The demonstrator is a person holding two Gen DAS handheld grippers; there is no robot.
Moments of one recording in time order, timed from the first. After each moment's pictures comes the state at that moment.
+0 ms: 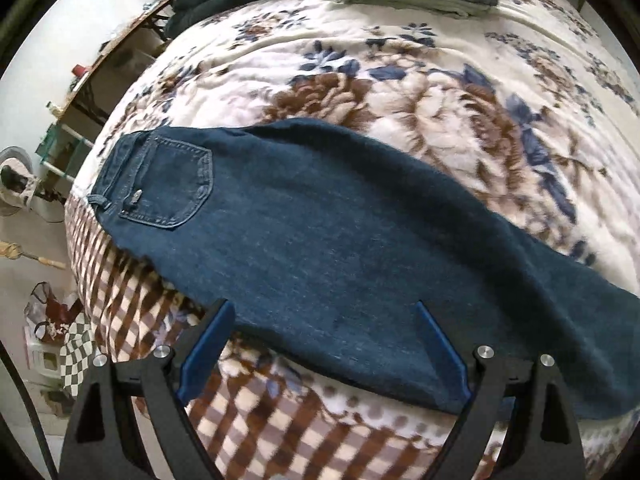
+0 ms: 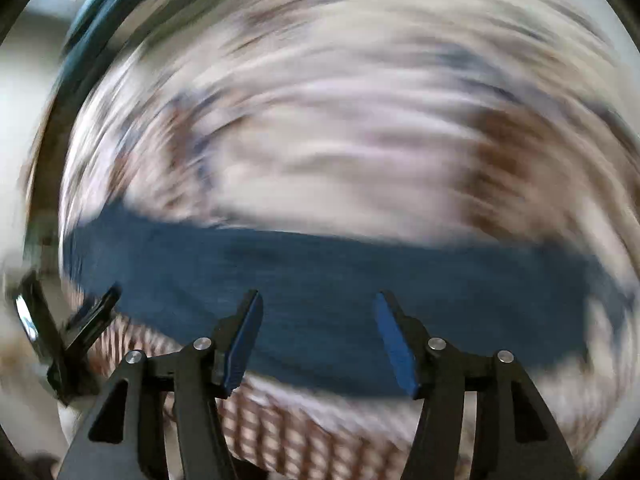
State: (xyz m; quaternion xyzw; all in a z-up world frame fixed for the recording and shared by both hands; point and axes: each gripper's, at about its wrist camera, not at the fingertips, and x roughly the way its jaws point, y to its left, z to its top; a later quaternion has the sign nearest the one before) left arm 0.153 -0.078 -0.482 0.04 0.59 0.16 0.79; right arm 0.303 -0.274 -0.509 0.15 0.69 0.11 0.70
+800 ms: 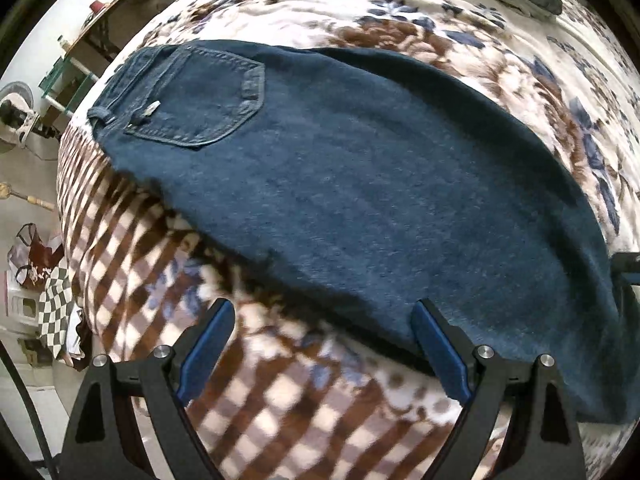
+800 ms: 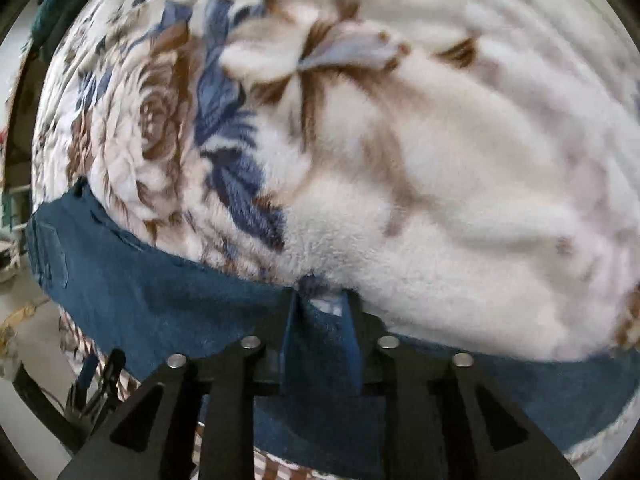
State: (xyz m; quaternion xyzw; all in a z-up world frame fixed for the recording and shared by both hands) left arm 0.130 -0.011 -0.513 -0.04 0.63 0.19 0.76; right arm 0.393 -0.187 -0.586 0.12 0.76 0.08 0.63
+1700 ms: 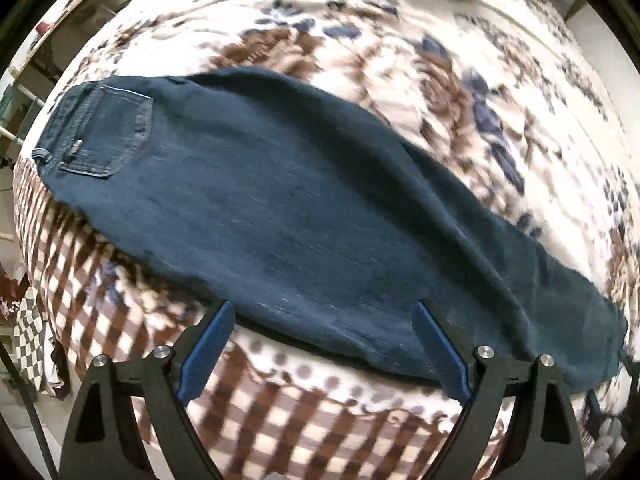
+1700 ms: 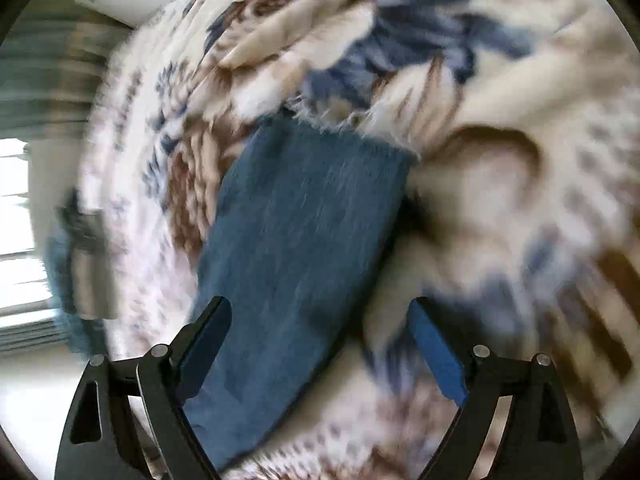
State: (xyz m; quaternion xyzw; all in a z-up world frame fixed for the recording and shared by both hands) left arm 0.141 -0.098 -0.494 -0.05 0.65 0.08 0.76; right arm 0.134 -0.506 -0.597 0.58 0.47 -0.17 0.65
